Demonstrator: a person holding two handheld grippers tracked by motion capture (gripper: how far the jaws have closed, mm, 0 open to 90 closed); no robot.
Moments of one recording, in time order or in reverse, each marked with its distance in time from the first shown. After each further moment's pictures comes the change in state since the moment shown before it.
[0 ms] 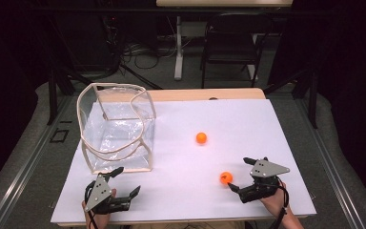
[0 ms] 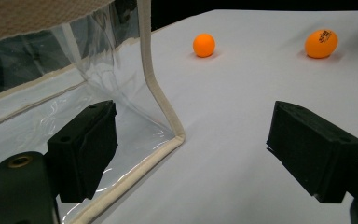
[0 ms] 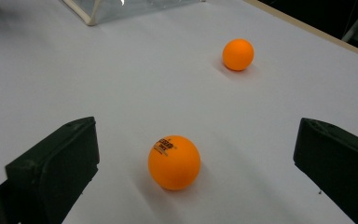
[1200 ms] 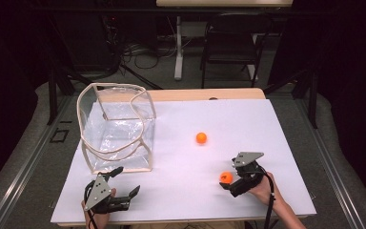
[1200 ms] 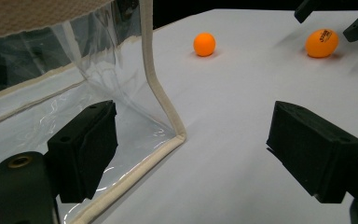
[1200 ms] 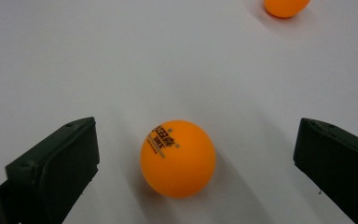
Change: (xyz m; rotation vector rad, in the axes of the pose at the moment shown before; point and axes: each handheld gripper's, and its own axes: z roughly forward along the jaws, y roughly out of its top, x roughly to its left) left arm 0.002 0.000 0.000 0.004 -0.002 -0.002; right arm -0.012 0.003 0.049 0.245 0.121 -0.013
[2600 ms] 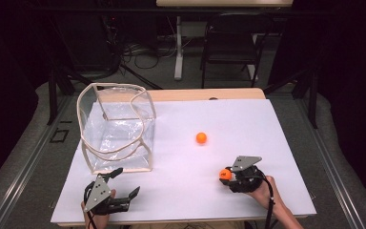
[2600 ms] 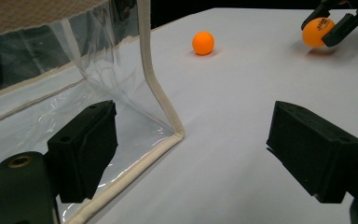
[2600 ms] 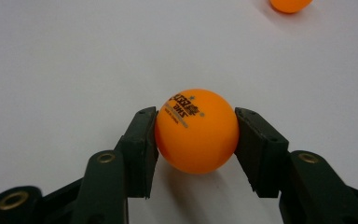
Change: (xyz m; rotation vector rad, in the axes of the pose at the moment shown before) left arm -0.002 -0.001 -0.002 0.004 -0.001 0.002; right arm 0.012 -0.001 -0.003 0.014 -0.033 -0.017
